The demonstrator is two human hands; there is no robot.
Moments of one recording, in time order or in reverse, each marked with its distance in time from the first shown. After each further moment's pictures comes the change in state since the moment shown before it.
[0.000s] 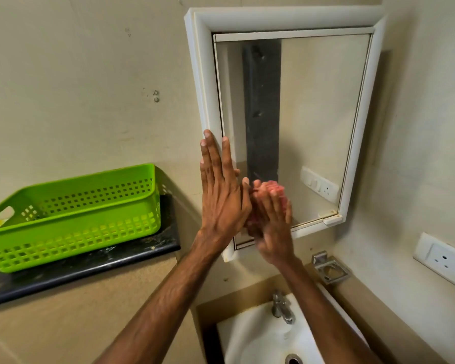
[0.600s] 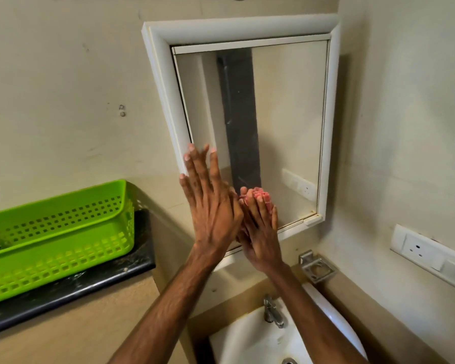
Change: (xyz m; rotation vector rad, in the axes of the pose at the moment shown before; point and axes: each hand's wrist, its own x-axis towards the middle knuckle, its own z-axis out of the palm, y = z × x) left_hand -0.001 0.026 0.023 0.175 0.008 -0.059; right_hand -0.011 0.018 0.007 0.010 -0.007 0.090
